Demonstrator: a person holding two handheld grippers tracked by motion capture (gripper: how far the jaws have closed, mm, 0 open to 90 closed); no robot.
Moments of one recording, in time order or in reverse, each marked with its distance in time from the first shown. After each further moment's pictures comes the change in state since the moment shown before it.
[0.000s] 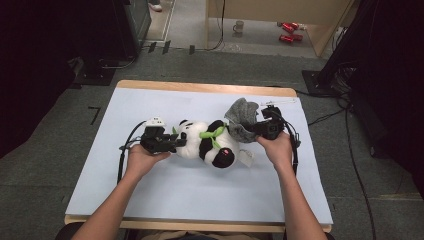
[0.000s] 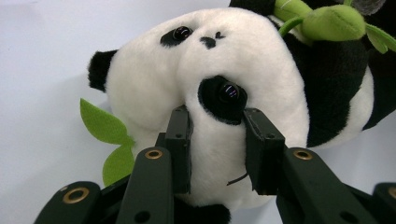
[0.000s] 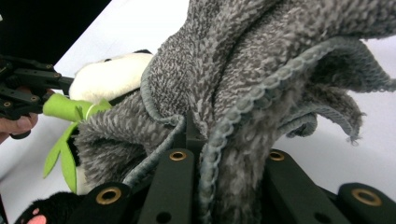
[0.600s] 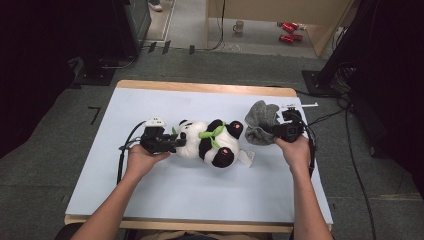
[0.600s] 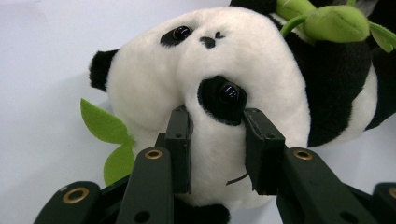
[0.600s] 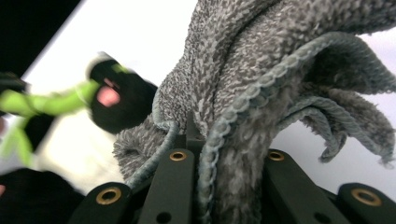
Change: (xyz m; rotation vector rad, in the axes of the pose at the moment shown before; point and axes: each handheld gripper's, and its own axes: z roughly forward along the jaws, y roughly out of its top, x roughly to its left) left arm -0.002 -0.001 -0.001 0.001 0.015 0.000; right arm -0.034 -0.012 -0.041 -0.026 -0.088 0.082
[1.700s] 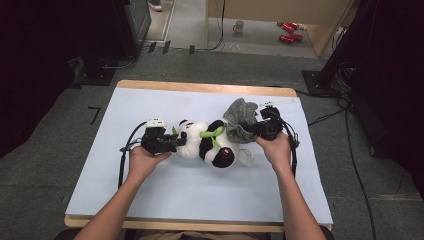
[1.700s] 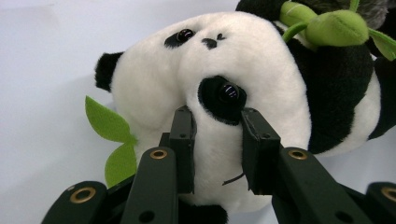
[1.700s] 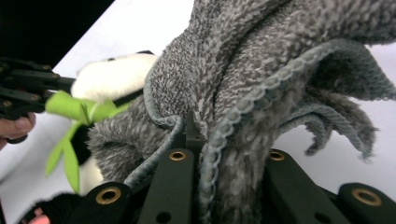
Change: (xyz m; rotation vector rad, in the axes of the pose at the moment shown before) left arm -0.004 0.004 0.001 -0.011 0.039 -0.027; right arm 0.041 0.006 0.040 0.015 0.089 -0.091
